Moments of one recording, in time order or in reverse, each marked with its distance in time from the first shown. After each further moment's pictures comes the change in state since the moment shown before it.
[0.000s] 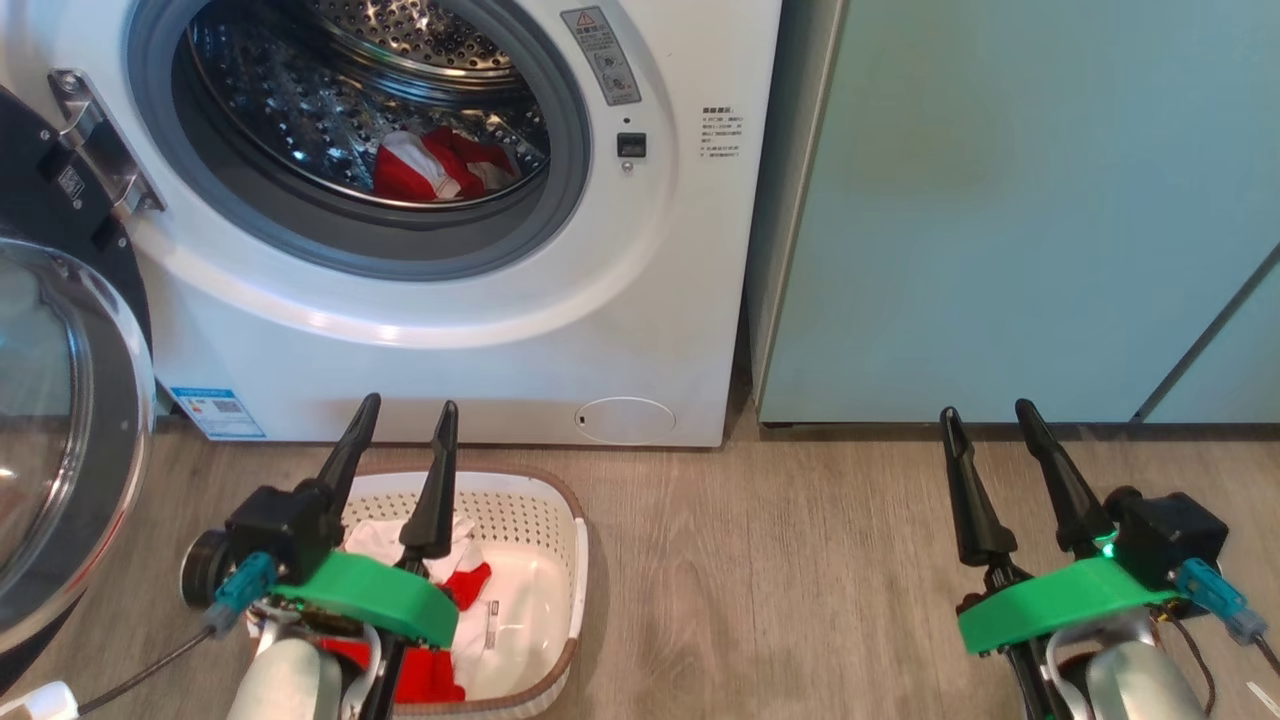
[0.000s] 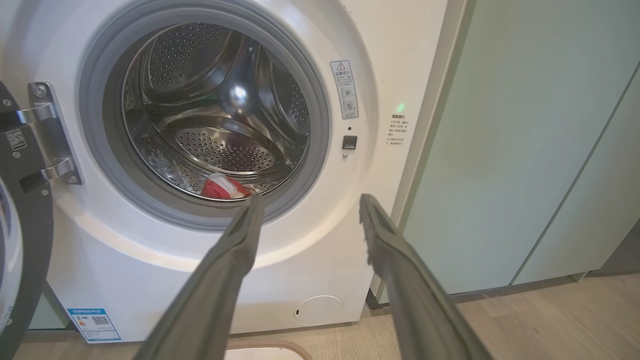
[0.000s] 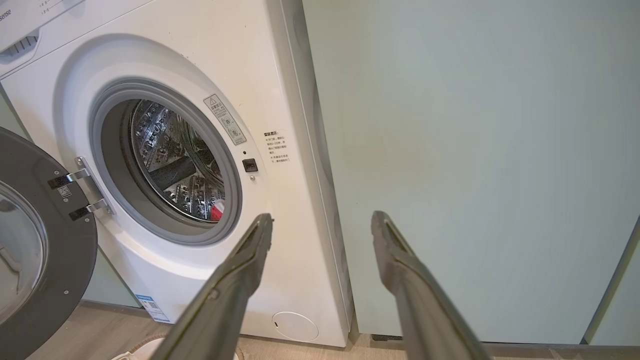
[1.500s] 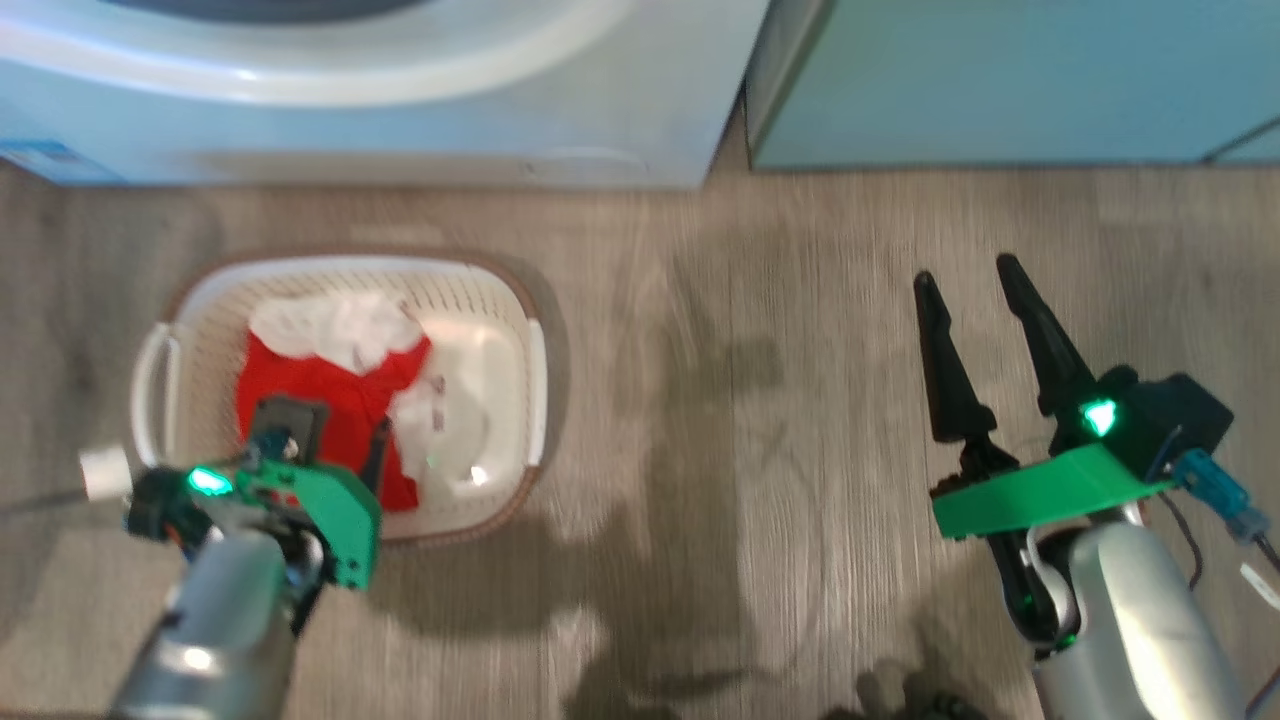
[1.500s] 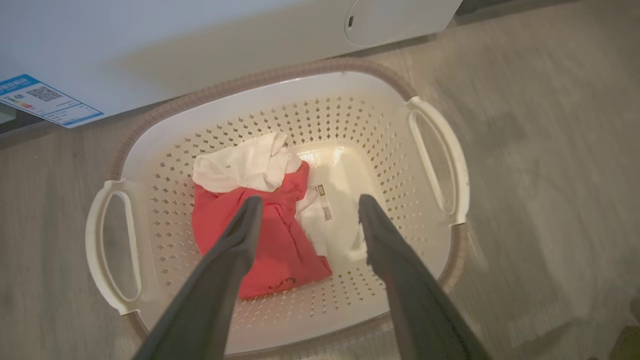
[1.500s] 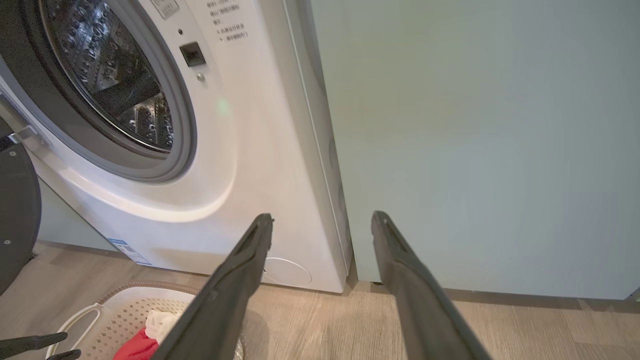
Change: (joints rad) left arm -0.451 0.102 -0.073 0.833 0.164 -0.003 0.000; right arm -0.179 0.000 0.053 -0.054 -0.024 0.000 0.000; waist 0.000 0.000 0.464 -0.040
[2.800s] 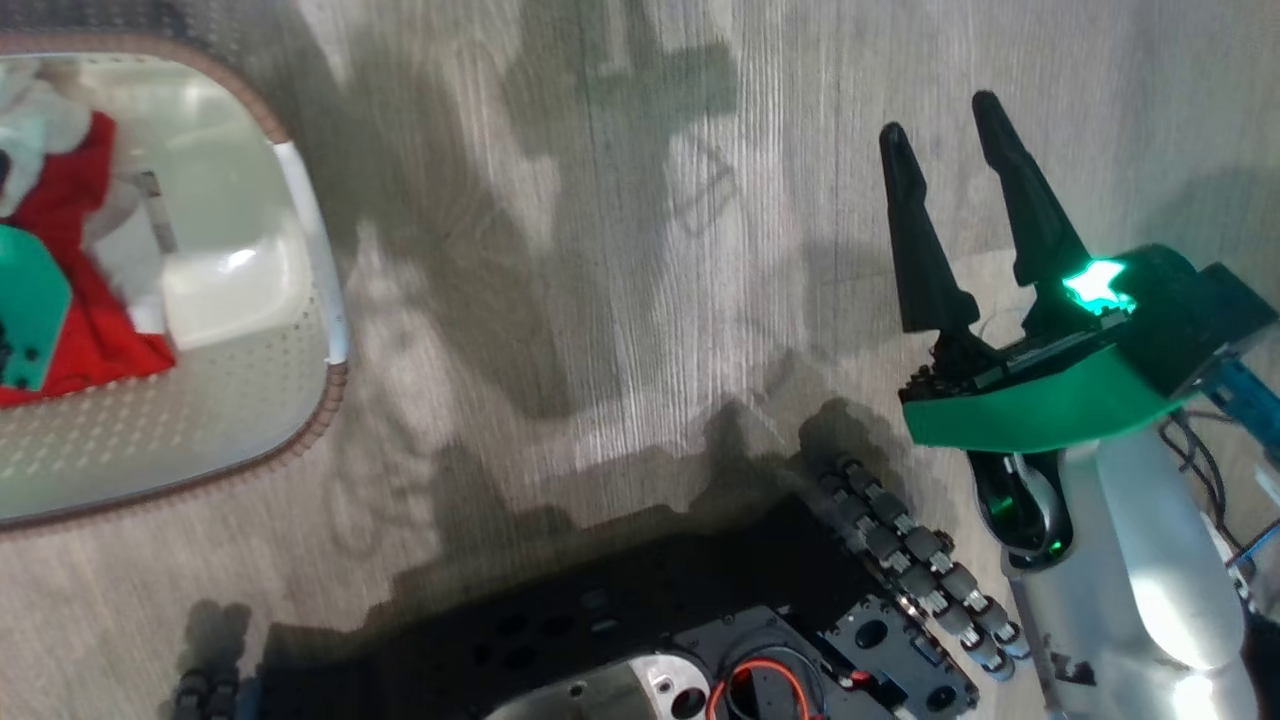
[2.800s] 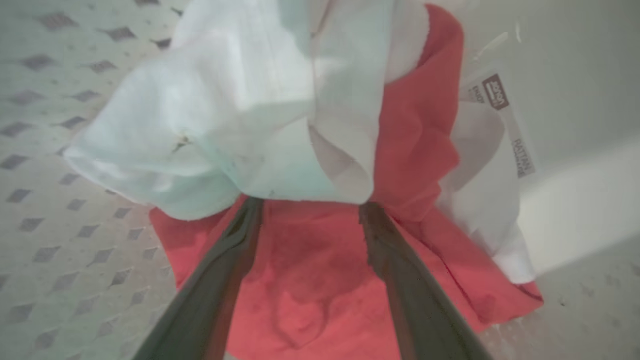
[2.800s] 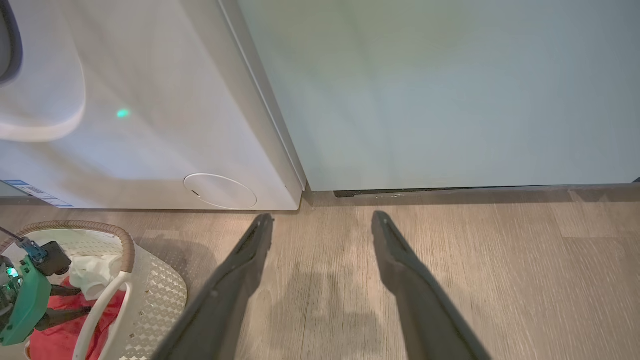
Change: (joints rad) left arm -0.502 0.305 -0.144 0.286 0.123 0.078 0.199; right arm -0.167 0.000 0.093 -0.109 0.077 0.000 0.000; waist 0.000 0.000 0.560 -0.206
